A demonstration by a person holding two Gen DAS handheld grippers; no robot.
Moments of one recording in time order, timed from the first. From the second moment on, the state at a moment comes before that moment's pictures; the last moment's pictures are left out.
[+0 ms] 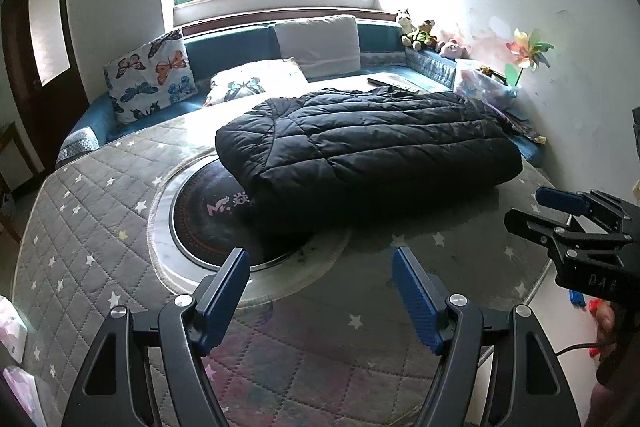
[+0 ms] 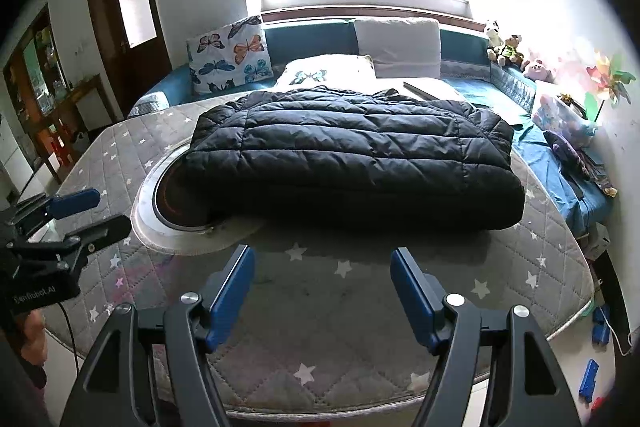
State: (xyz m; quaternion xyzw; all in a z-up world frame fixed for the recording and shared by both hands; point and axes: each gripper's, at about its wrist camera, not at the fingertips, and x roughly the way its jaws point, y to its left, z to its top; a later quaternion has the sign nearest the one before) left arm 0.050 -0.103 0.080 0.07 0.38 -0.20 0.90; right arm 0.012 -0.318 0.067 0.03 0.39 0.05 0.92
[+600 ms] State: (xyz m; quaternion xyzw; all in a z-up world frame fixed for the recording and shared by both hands) left arm 0.044 -0.113 0.080 0.08 0.37 -0.21 0.90; right arm 0.012 -0.319 0.067 0.04 0.39 0.05 0.92
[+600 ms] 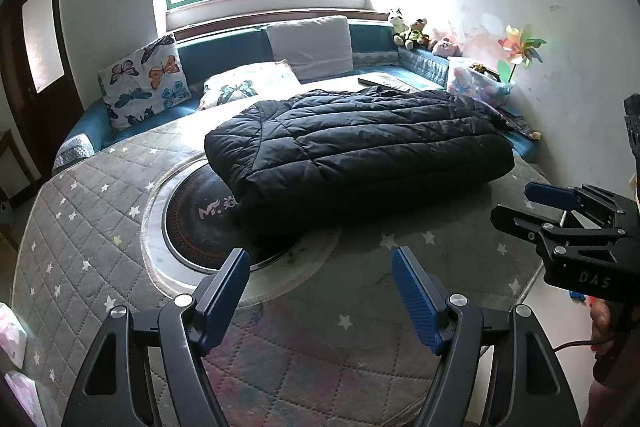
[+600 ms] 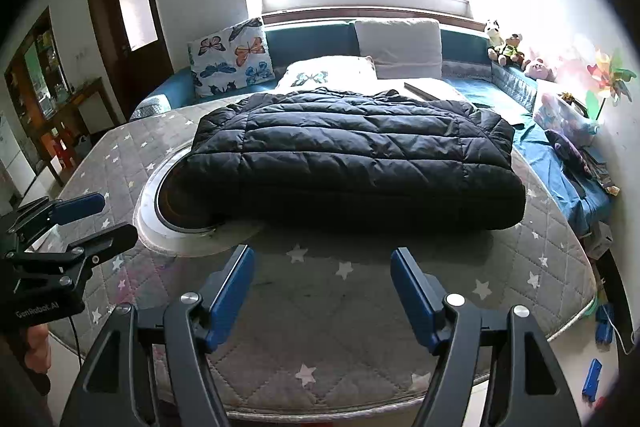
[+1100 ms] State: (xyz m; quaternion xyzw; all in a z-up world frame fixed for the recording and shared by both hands) left arm 0.044 -0.117 0.078 0.08 0.37 -0.21 0.90; right arm 0.012 -0.312 0.067 0.03 0.39 0.06 0.92
